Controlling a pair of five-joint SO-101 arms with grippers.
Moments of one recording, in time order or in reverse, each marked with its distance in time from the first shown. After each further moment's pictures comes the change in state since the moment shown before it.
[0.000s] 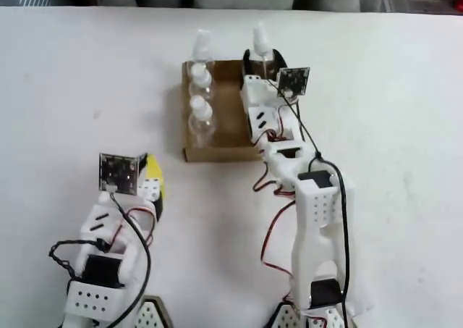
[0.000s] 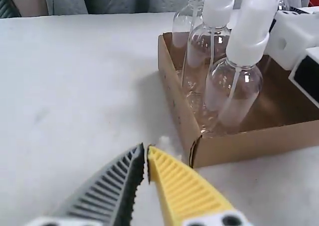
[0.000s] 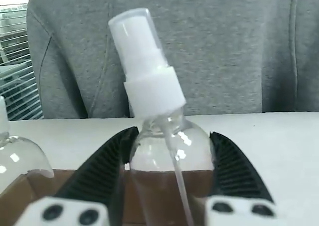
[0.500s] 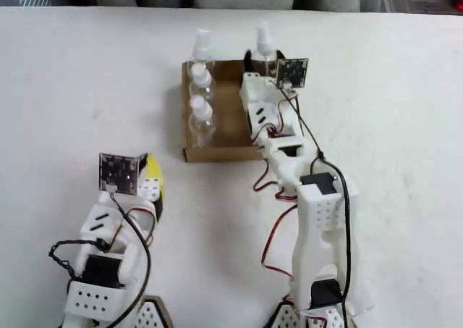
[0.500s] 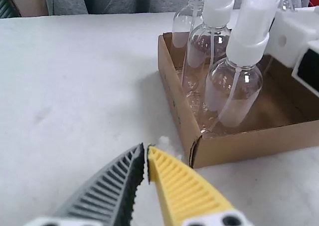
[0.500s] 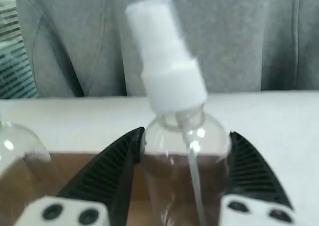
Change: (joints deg) left arm 0.0 0.0 0.0 0.0 0.0; right arm -0.4 -4.1 1.8 9.4 0.1
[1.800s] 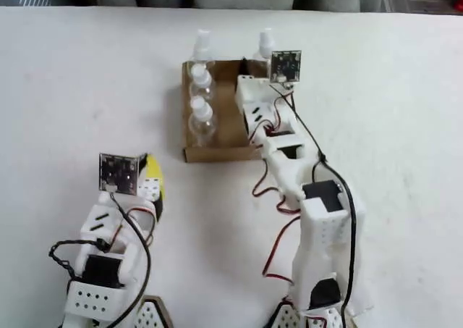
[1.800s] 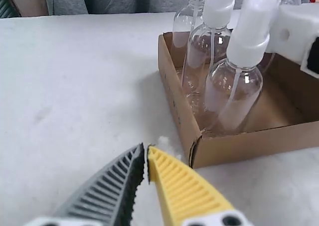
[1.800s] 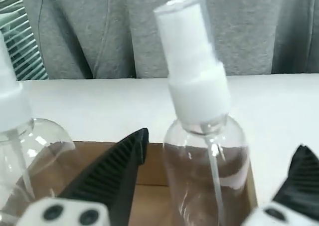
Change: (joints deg) left arm 0.0 0.0 0.0 0.0 0.0; right arm -1.8 -10.8 4.2 11.3 0.0
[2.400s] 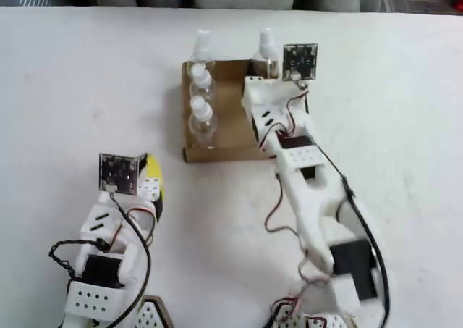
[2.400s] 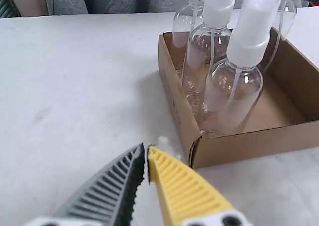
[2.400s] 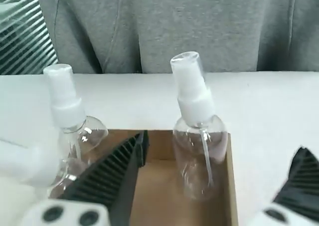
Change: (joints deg) left arm 0.0 0.0 0.0 0.0 0.0; right arm 0.0 -33.8 15.7 25.7 0.0
